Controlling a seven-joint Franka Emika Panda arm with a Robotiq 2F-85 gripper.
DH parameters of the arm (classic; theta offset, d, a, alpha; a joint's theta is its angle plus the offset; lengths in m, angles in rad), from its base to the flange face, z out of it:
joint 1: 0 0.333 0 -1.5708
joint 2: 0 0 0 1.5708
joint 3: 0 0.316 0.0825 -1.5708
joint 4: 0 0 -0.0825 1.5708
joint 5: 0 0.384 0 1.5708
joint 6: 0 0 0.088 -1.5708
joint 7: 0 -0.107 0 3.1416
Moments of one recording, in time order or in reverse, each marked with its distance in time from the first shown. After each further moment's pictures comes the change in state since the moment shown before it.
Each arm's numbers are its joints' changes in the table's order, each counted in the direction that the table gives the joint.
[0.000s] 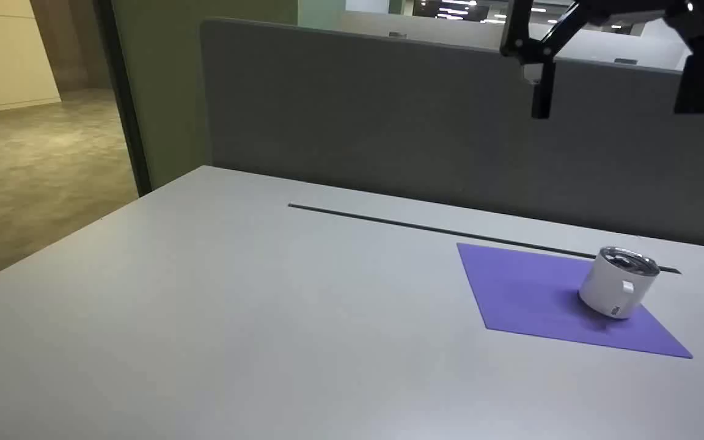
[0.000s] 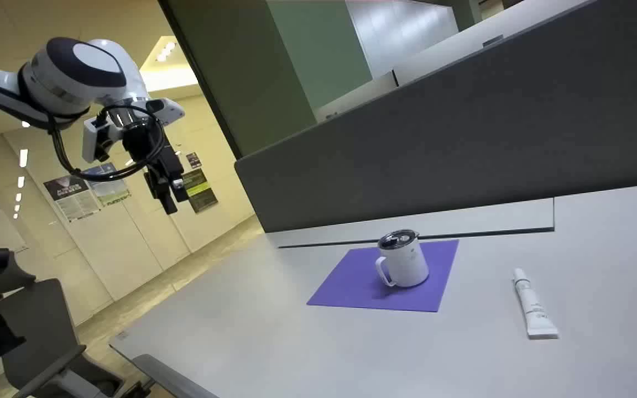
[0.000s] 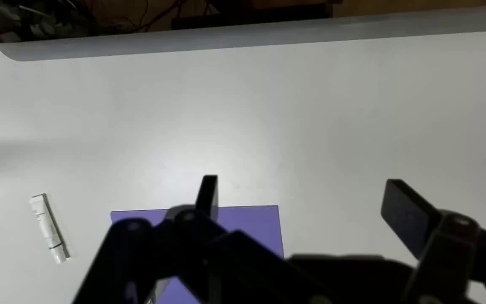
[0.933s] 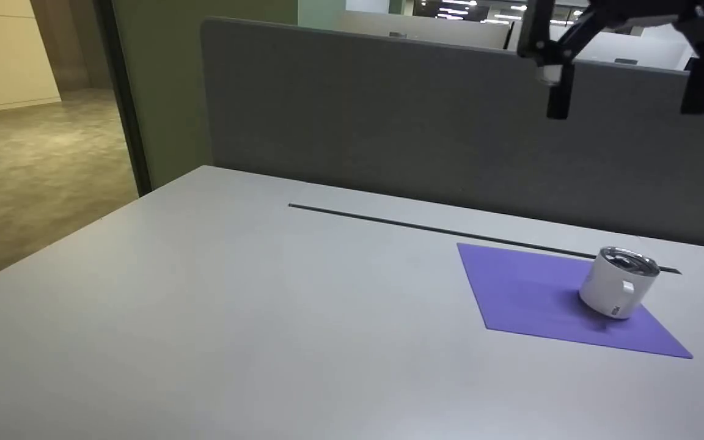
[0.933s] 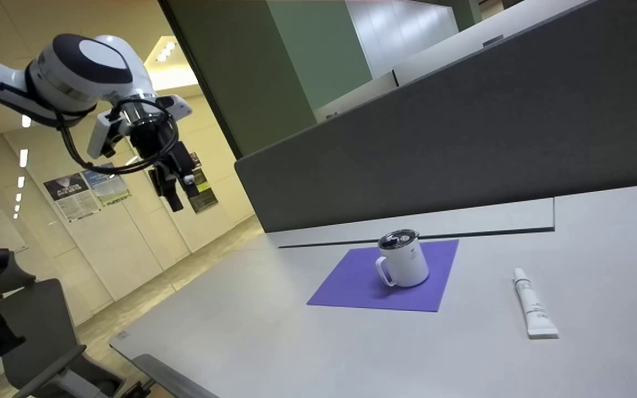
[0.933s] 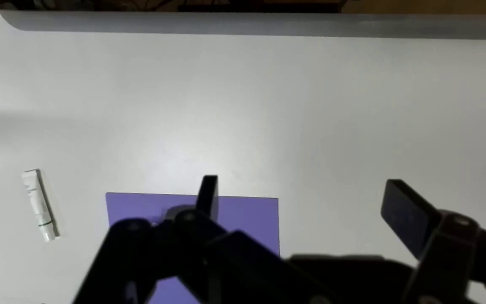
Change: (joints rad) arm 0.011 0.010 -0.052 -0.001 -0.026 0.018 0.111
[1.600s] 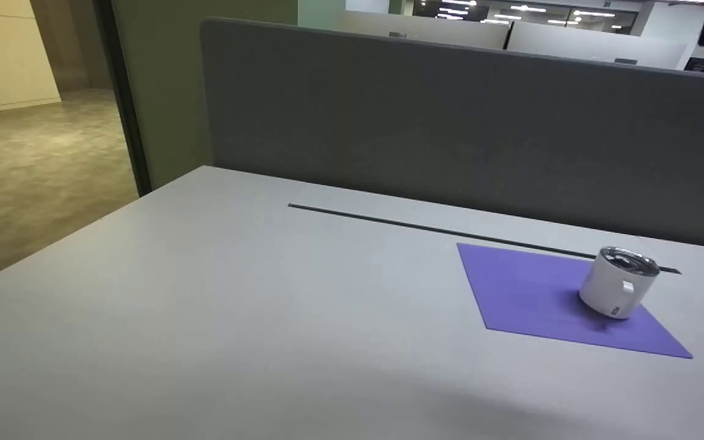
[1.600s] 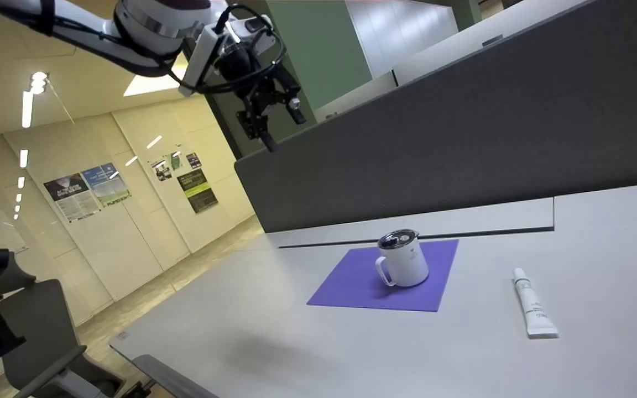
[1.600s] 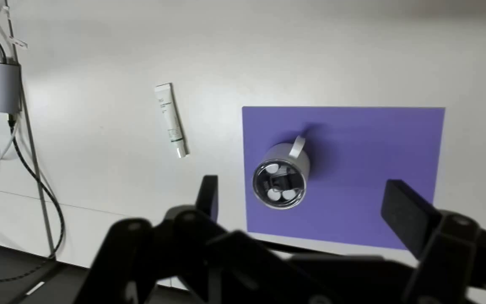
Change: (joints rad) arm -0.131 0.194 -0.267 -0.254 -0.258 0.060 0.268
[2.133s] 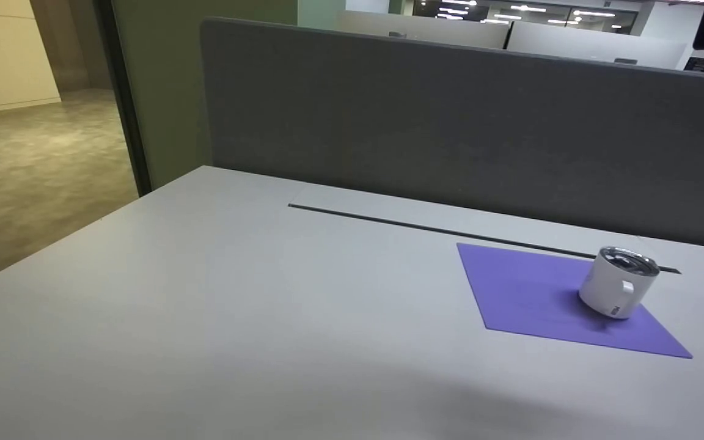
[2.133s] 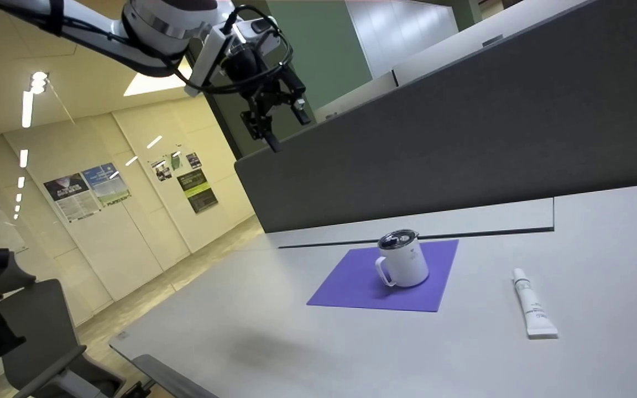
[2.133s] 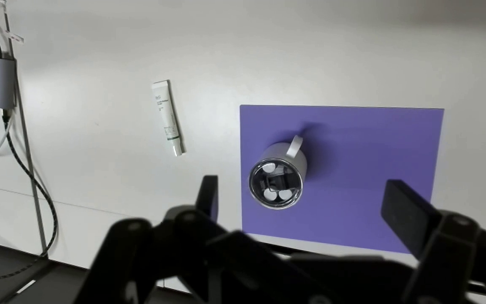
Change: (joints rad) arm 0.013 0.020 -0.009 -0.012 0.001 0.002 0.013
